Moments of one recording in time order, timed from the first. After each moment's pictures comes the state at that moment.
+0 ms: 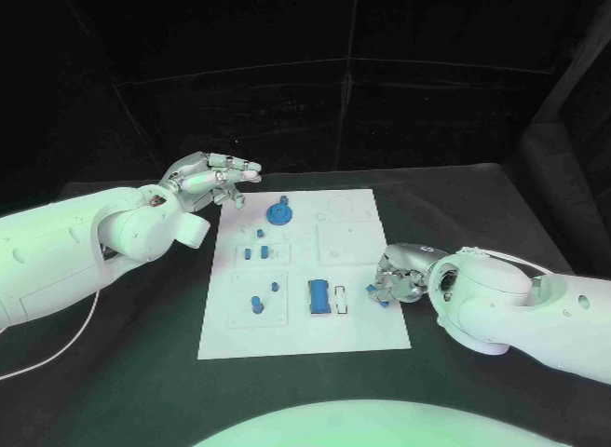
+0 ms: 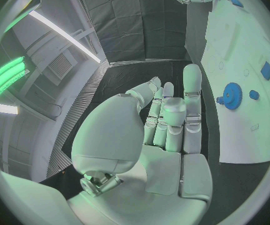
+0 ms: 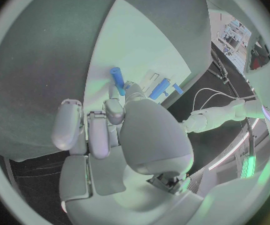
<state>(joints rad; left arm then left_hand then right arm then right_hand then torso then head) 1.23 -0.80 -0.06 1.33 -0.08 -0.05 0.24 1.33 -0.07 0.41 -0.08 0.05 1.01 0.17 0.20 0.07 1.08 0.09 0.32 0.08 1.37 0.00 1.20 0.74 0.17 1.27 0.10 0.65 0.73 1.02 -1.01 -0.05 1.89 -1.49 -0.20 -0.64 1.49 0.01 -0.10 0.23 0.53 1.03 0.07 0.32 0.28 1.35 -0.01 1.14 1.13 1.47 -0.08 1.46 1.31 0.09 1.39 0.03 1.38 1.13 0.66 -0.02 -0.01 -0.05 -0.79</state>
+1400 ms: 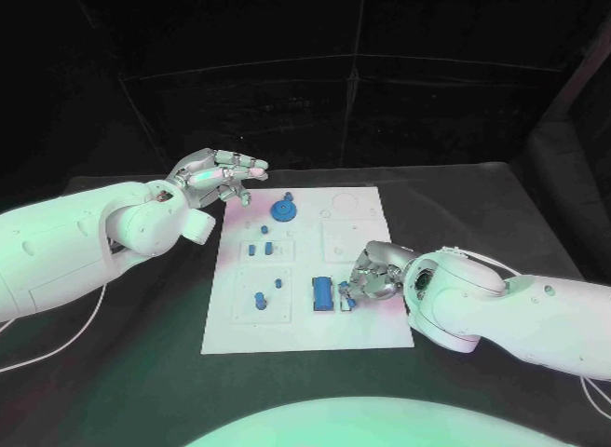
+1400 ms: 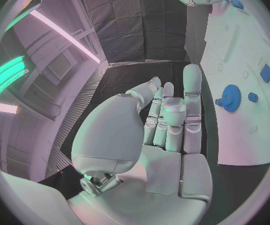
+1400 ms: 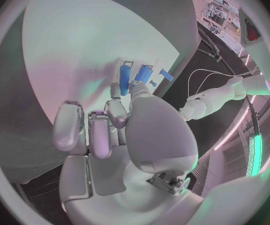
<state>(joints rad) 1.23 -0.79 -0.06 1.33 -0.08 -0.04 0.23 1.33 -0.07 0.41 -0.08 0.05 1.01 0.17 0.20 0.07 1.08 0.09 0.32 0.08 1.37 0.00 1.20 0.74 0.17 1.27 0.10 0.65 0.73 1.02 -0.89 -0.05 1.85 -1.33 -0.30 -0.65 1.35 -0.05 -0.06 0.29 0.60 1.07 0.06 0.32 0.29 1.38 -0.02 1.16 1.16 1.47 -0.08 1.47 1.31 0.09 1.40 0.03 1.38 1.15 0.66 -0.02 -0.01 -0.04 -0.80</state>
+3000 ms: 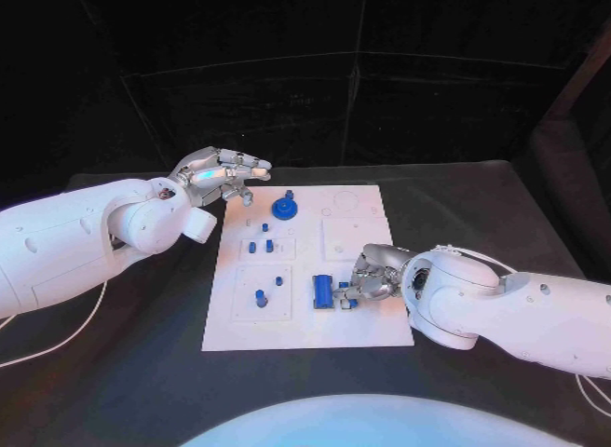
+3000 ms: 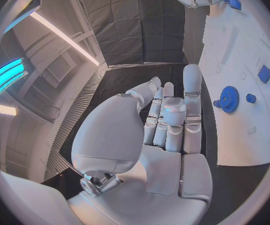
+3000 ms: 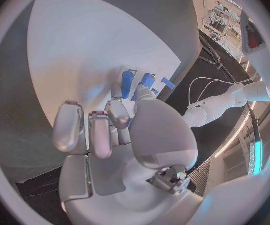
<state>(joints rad) 1.23 -0.80 -0.06 1.33 -0.10 -0.03 0.22 1.33 -0.07 0.41 -0.08 0.05 1.01 0.17 0.20 0.07 1.08 0.09 0.32 0.08 1.37 0.00 1.20 0.73 0.17 1.27 0.10 0.65 0.73 1.02 -0.87 -0.05 1.83 -1.36 -0.22 -0.66 1.19 -0.02 -0.16 0.29 0.36 1.09 0.05 0.32 0.32 1.38 -0.03 1.16 1.16 1.46 -0.08 1.47 1.31 0.09 1.40 0.03 1.39 1.15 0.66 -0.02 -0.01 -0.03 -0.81</state>
